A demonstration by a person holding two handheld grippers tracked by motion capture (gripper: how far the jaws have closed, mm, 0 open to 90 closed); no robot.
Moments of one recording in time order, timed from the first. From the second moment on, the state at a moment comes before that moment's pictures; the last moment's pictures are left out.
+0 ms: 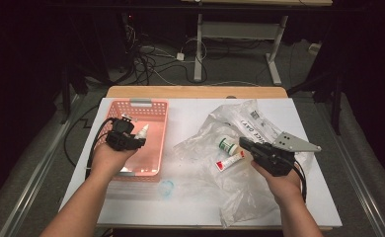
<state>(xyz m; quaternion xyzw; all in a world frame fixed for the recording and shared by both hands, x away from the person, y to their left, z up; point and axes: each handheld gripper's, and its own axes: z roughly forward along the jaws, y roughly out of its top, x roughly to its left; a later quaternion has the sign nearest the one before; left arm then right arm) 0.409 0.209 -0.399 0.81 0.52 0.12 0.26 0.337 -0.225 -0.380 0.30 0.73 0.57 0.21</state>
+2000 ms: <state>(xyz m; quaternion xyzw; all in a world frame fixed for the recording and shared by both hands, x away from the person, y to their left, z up) 0.357 -0.013 -0.444 0.89 0.28 0.05 0.36 0.338 -0.226 -0.379 0.31 0.73 0.58 0.22</state>
